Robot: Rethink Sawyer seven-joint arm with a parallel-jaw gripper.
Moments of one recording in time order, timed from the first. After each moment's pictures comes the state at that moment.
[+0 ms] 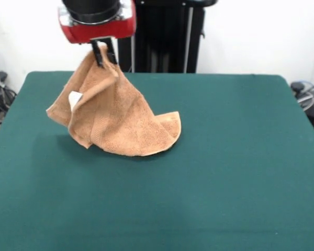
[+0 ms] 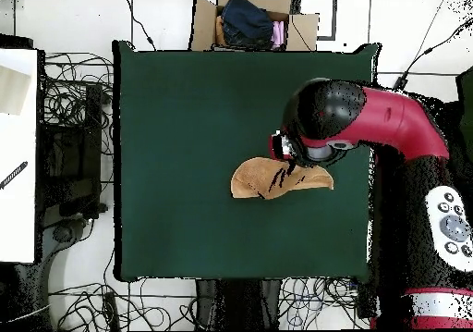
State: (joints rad) arm -0.57 -0.69 0.34 1.36 -0.29 1.30 1.38
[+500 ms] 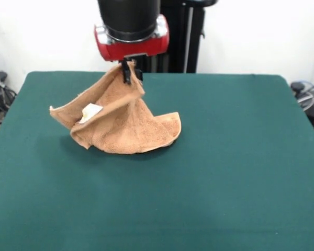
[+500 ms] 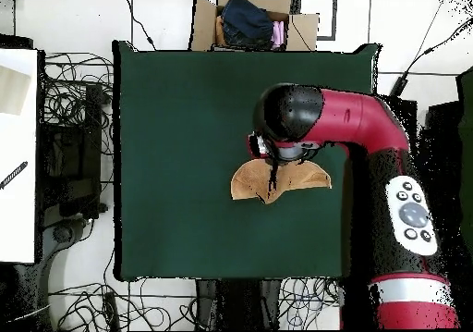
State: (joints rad) arm -0.49 -0.67 0.31 1.39 -0.30 1.18 1.38
